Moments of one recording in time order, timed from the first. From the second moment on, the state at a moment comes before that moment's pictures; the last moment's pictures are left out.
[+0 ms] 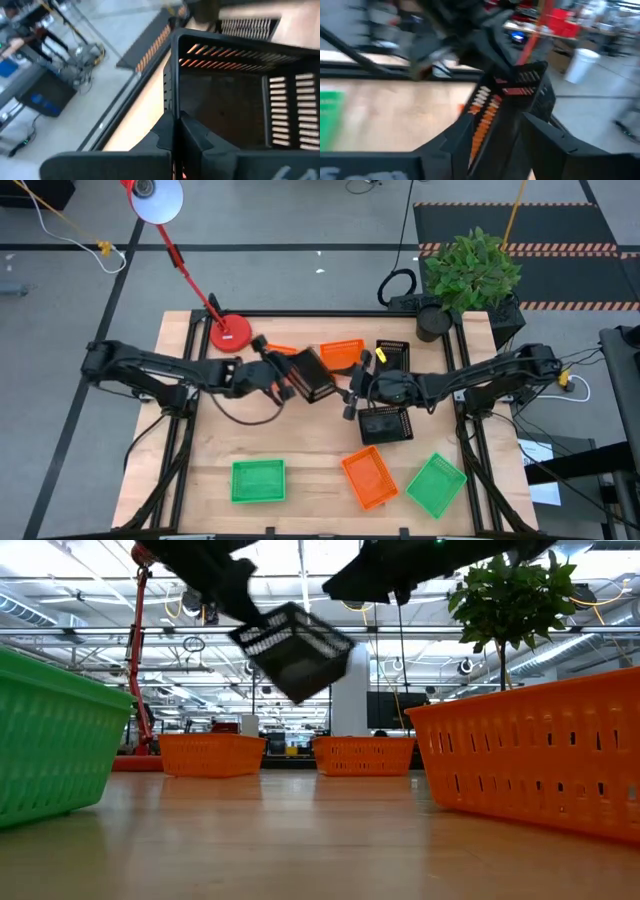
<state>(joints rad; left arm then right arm) -0.06 1.32 0.91 -0.15 -0.70 0.04 0.11 1.44 0.81 0.42 0.47 -0.10</state>
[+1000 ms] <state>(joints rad) -0.03 1.39 0.91 -0.05 -0.67 0.09 0.09 1.48 0.81 0.38 0.62 -0.01</state>
